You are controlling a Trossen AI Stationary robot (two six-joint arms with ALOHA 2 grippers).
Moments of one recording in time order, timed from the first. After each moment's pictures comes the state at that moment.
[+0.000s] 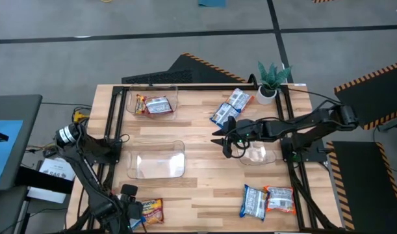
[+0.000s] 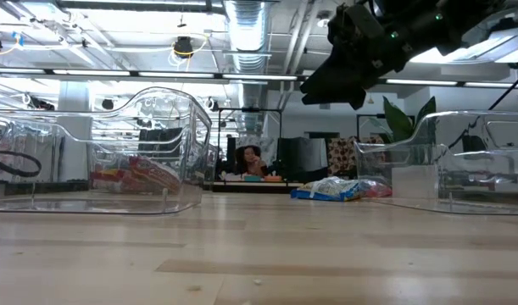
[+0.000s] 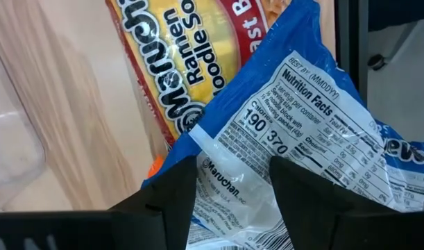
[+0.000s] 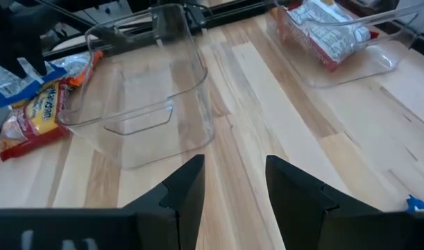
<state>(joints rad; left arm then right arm) -1.05 1.70 1.19 -0.92 -0.07 -0.89 0.01 1.35 0.68 0.24 0.11 0.27</state>
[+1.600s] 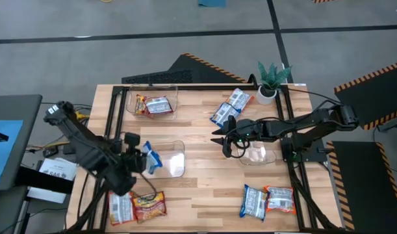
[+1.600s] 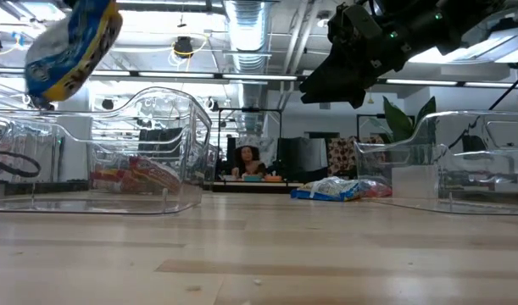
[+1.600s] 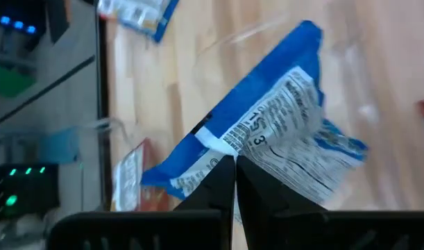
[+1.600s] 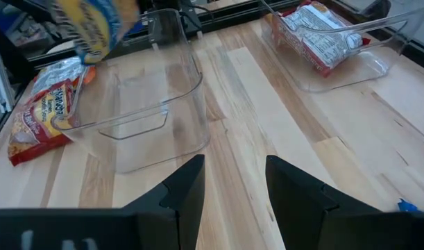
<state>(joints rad) -0.75 1.30 1.27 -1.31 -0.74 -0.41 0.01 1.35 0.68 0.25 0.13 0.26</state>
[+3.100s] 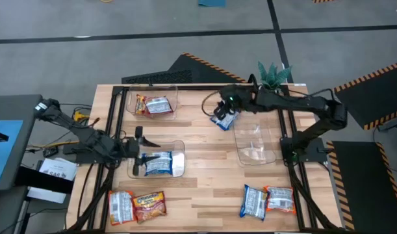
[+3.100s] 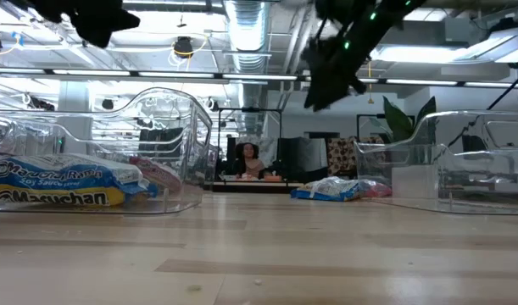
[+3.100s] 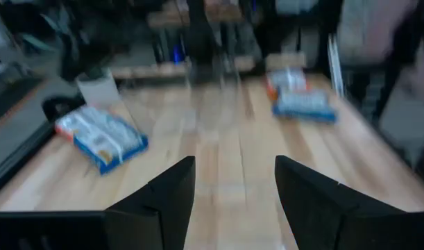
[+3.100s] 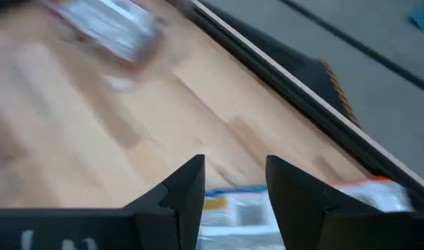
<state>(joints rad) -0.52 0.67 0.41 0.11 -0.58 -0.04 -0.33 1.48 1.13 -0.43 0.31 0.29</state>
